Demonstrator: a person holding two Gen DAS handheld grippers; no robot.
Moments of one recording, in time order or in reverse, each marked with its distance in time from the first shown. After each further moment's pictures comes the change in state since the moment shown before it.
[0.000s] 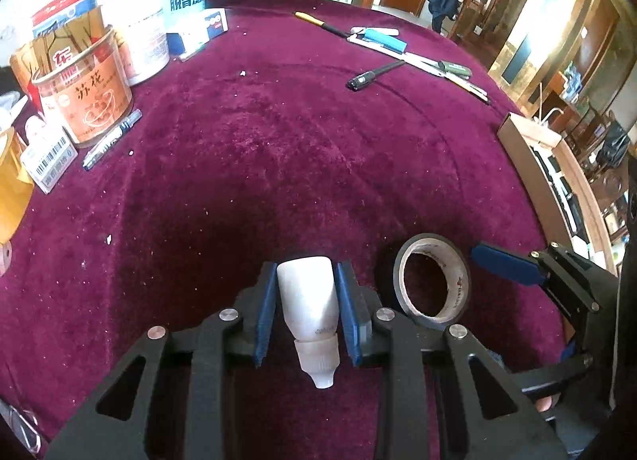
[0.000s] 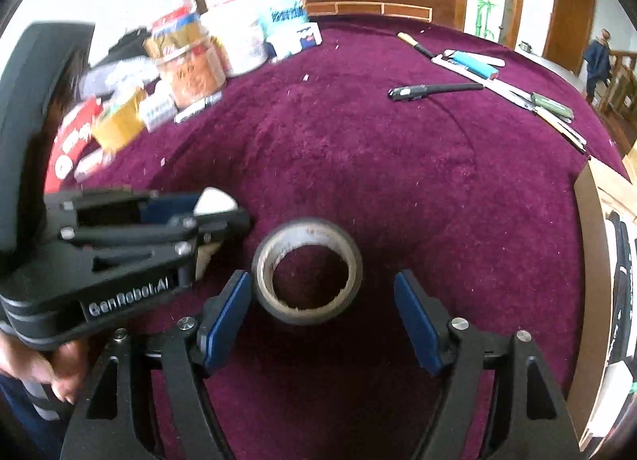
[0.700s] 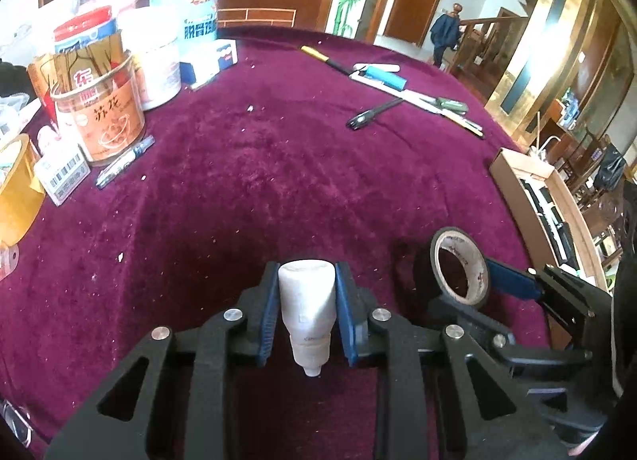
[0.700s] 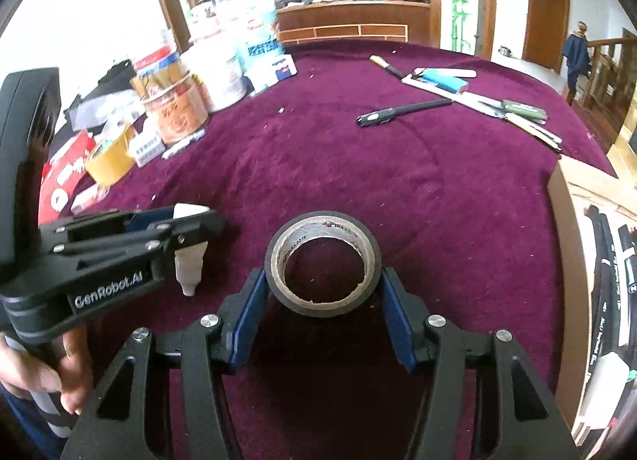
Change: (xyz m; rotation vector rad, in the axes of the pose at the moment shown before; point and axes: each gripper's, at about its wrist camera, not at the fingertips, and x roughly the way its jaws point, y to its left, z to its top) left arm -0.018 0.003 0.004 -0.042 -0.124 -0.019; right arm -0.021 -0.024 0.004 0.113 -0.112 -0.011
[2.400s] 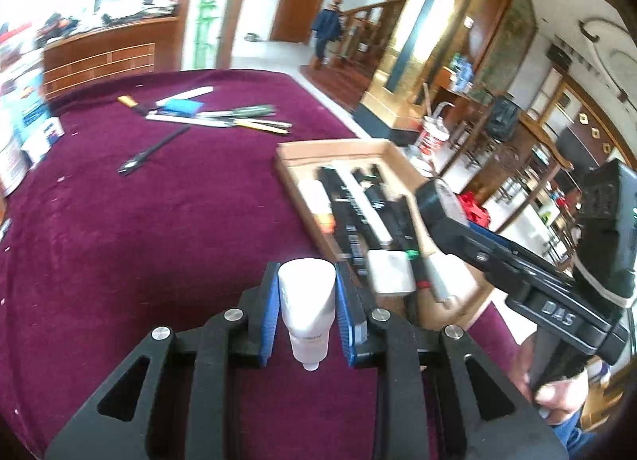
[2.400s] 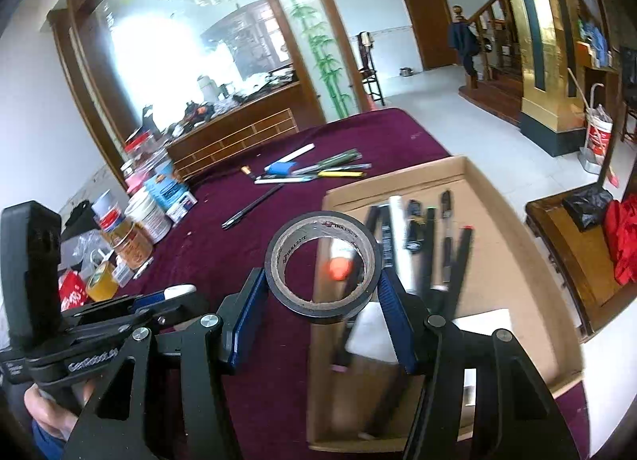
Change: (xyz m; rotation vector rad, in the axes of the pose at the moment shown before) left arm -0.054 -0.184 -0.005 0.235 -0.012 -0.333; right arm -0.177 -0.155 -0.059 0.368 -0.308 -0.107
